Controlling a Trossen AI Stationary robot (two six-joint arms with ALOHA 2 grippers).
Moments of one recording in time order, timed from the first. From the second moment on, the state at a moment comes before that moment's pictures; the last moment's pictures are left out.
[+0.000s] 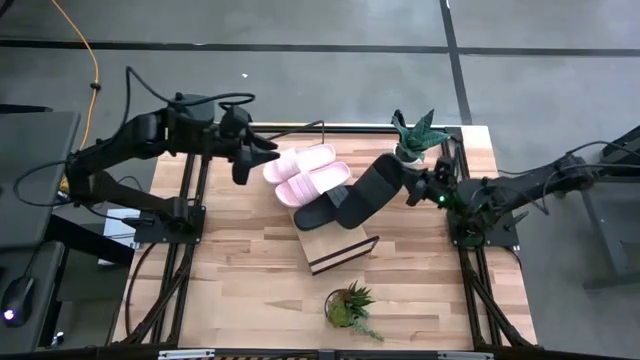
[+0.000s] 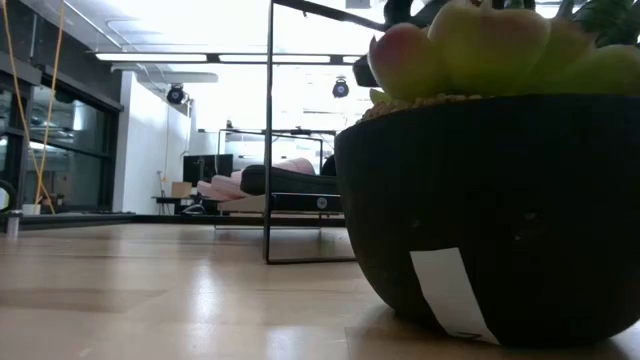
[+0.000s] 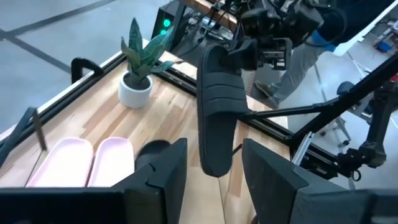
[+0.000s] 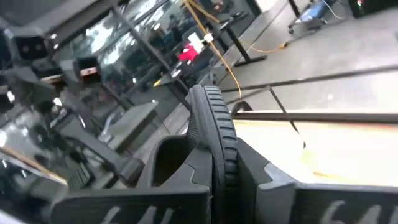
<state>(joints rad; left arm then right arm) 0.30 1.15 1.55 -0.80 0.07 -0.40 0.32 0.78 0.69 -0.04 0.93 0.79</state>
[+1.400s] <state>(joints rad) 0.30 1.10 1.55 -0.95 0.07 -0.37 0.60 1.29 0.51 0.09 1.44 1.78</state>
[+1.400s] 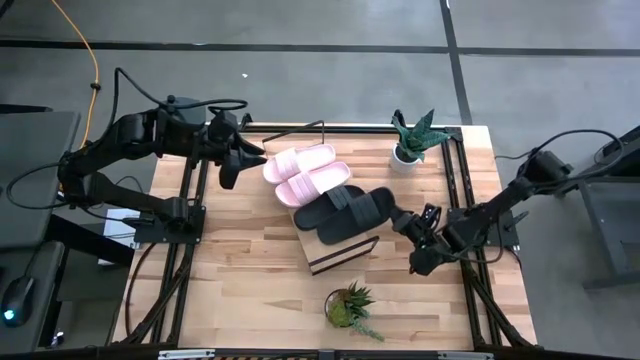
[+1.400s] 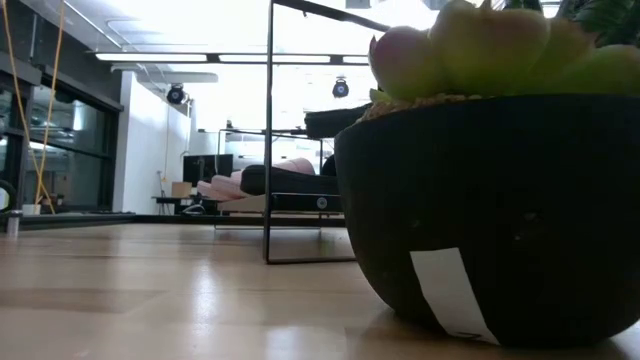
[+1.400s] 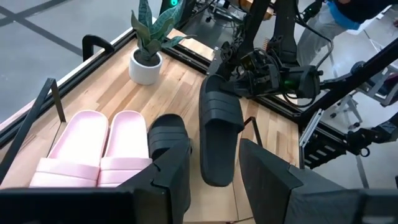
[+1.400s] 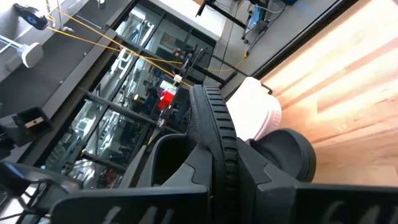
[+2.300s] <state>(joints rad) 0.30 1.10 1.55 -0.97 0.05 -0.39 0.62 1.49 0.51 0.20 1.38 1.91</state>
